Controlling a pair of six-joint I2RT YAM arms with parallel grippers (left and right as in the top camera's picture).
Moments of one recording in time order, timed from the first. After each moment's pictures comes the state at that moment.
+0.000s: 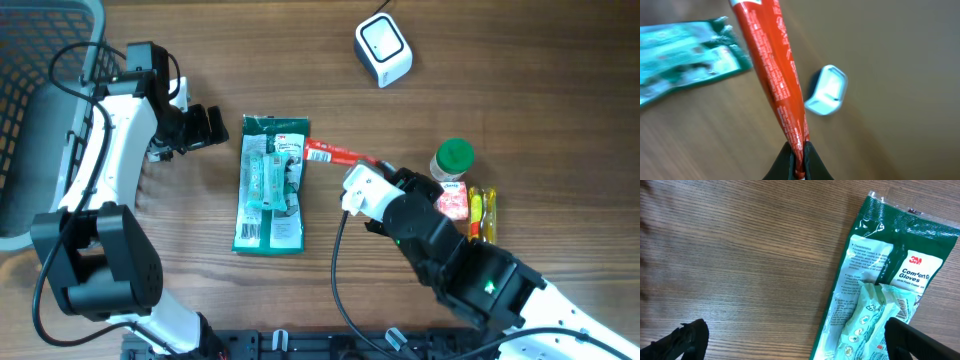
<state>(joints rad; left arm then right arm) 0.08 1.81 1.43 -1.04 0.13 -0.16 0.94 0.98 0.85 -0.41 0.58 -0.51</state>
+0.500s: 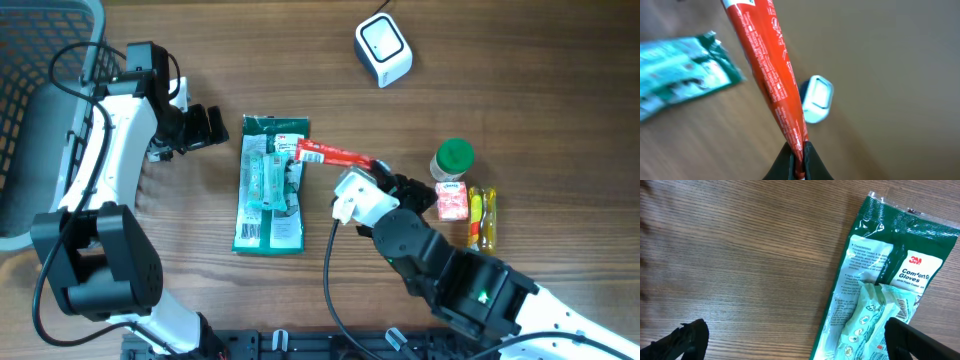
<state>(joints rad) 0.08 1.81 1.43 -1.04 0.13 -0.16 1.01 1.00 0.85 -0.37 0.64 -0.43</state>
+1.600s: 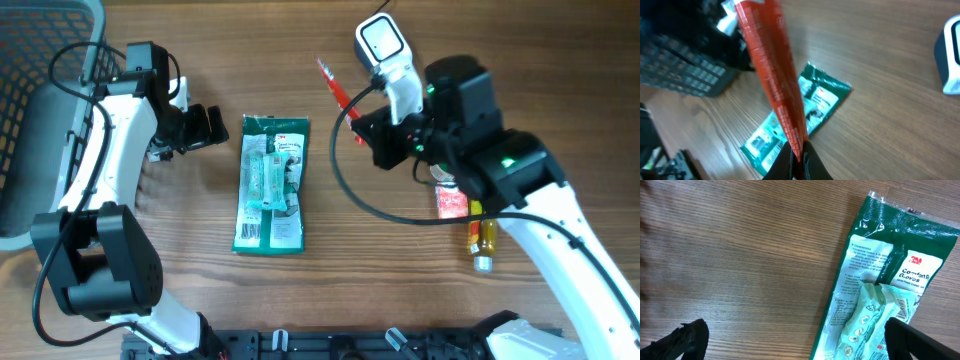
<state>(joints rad) 0.08 1.81 1.43 -1.04 0.13 -0.16 0.43 1.34 1.34 -0.69 -0.43 0.12</state>
